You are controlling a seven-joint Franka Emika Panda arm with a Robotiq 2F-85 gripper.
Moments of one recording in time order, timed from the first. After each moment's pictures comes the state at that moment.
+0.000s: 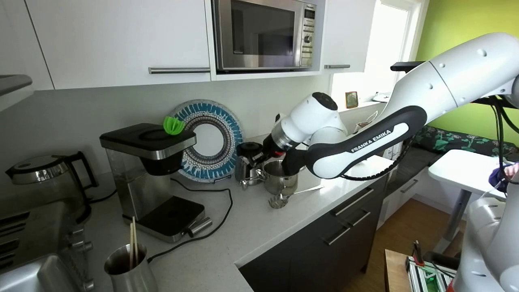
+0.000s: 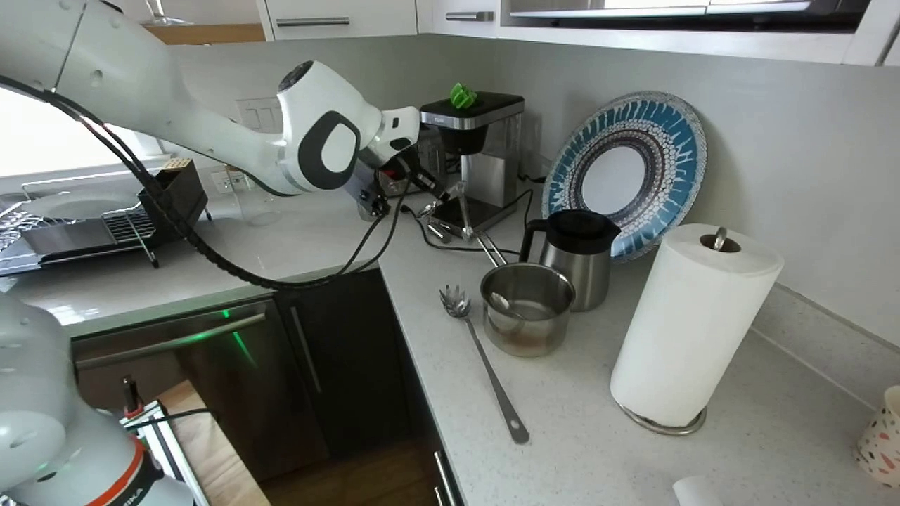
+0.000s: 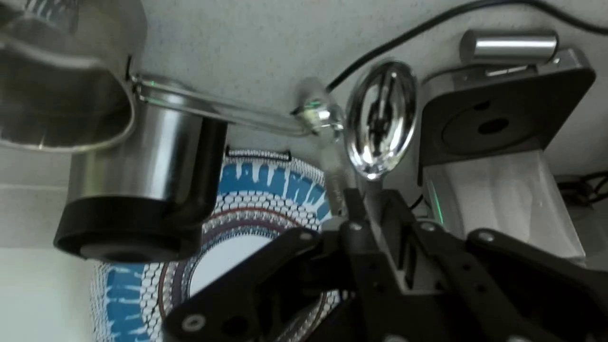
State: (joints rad) arm -0.09 -0.15 -0.02 -2.34 -0.38 2.98 0.48
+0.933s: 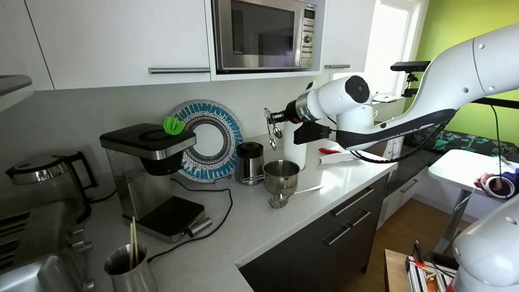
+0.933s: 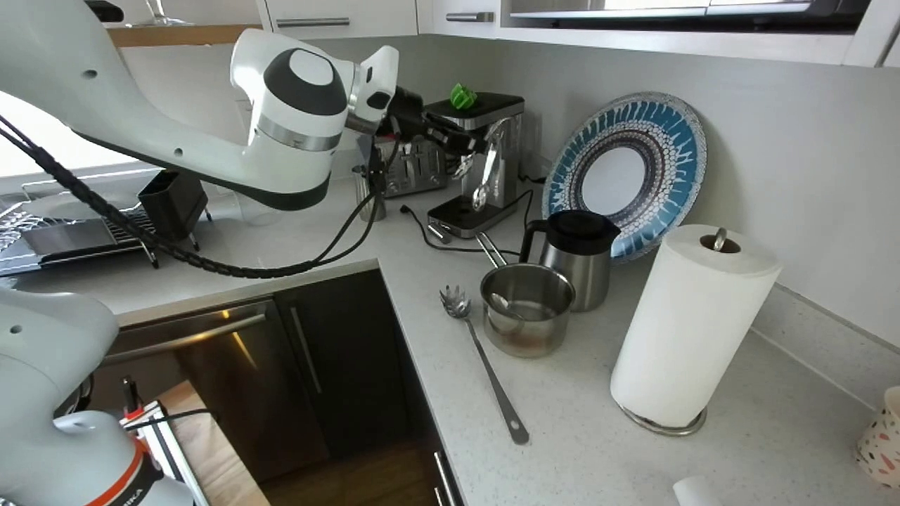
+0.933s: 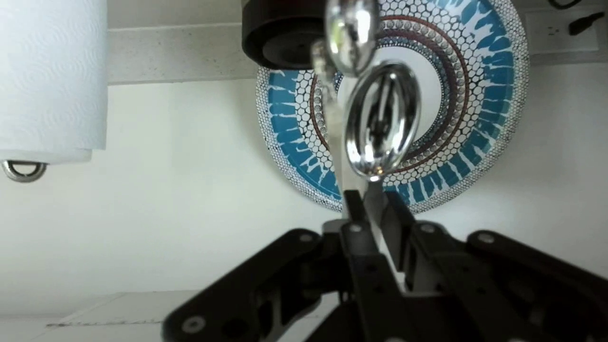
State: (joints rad) arm -0.77 -0.34 0.37 -2.29 -1.14 3.13 1.31
